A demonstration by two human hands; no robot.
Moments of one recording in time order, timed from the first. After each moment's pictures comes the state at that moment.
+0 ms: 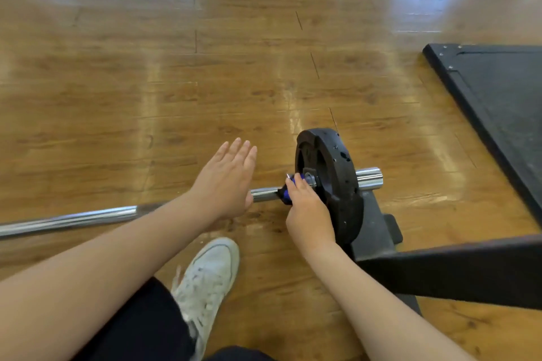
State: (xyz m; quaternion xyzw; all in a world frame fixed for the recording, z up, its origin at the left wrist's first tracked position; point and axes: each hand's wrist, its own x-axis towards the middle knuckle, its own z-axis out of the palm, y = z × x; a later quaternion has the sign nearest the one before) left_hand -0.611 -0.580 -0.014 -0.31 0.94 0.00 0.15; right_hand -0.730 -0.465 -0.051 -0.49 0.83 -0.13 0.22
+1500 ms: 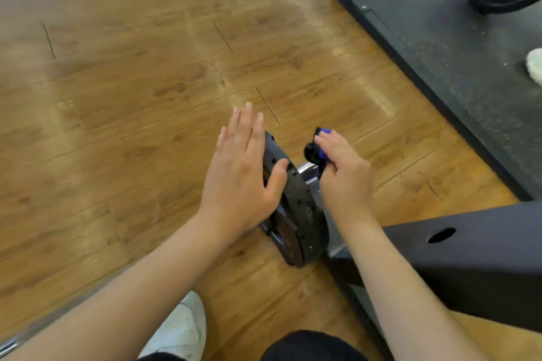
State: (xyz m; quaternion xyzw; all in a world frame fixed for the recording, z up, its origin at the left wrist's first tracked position) left_hand -0.734 -0.573 -0.034 -0.22 0.93 0.26 -0.15; right_hand -0.845 -0.454 -0.053 -0.29 0.88 -0.38 -0.03
